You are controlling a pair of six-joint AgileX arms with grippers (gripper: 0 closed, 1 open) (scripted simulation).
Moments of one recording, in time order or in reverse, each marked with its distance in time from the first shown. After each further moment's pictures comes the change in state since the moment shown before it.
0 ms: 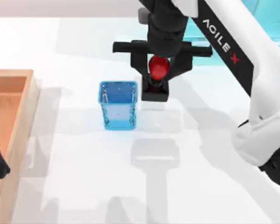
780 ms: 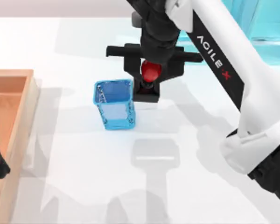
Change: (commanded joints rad) left arm 0.000 0.000 0.000 0.000 0.000 0.000; right arm 0.004 0.139 0.226 -0.087 0.002 0.005
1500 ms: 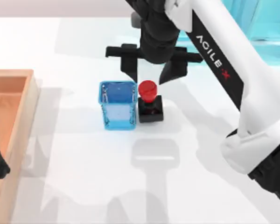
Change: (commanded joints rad) left arm 0.000 0.000 0.000 0.000 0.000 0.000; right arm 0.000 0.000 0.000 0.000 0.000 0.000
